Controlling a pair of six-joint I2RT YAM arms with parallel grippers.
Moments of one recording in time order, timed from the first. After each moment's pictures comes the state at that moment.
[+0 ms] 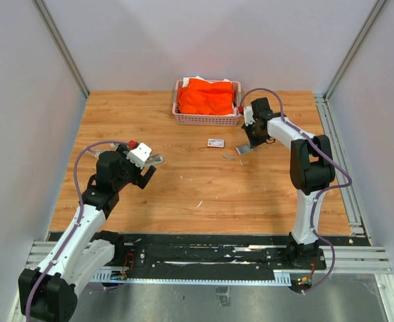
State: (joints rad) left arm -0.22 0.79 0.53 -0.18 0.12 0.44; right arm 0.23 2.06 1.53 -0.56 -0.06 -0.24
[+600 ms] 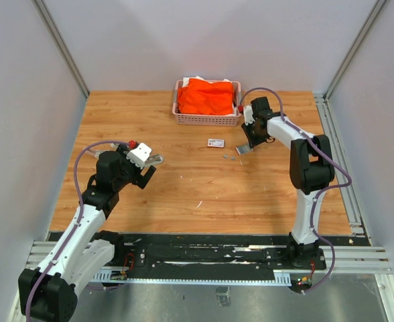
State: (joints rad) left arm -0.22 0.79 0.53 -0.18 0.12 0.44; right arm 0.24 2.06 1.54 -0.56 -0.06 -0.24
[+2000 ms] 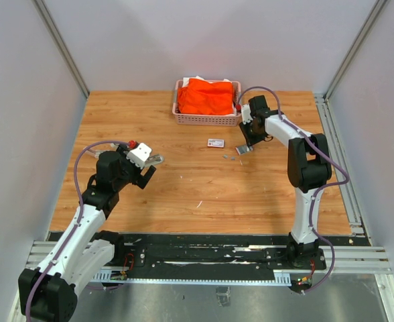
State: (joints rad) left arm -0.22 0.79 0.53 -0.18 0.12 0.44; right arm 0.25 2.09 1.60 -0.59 -0.07 -0.24
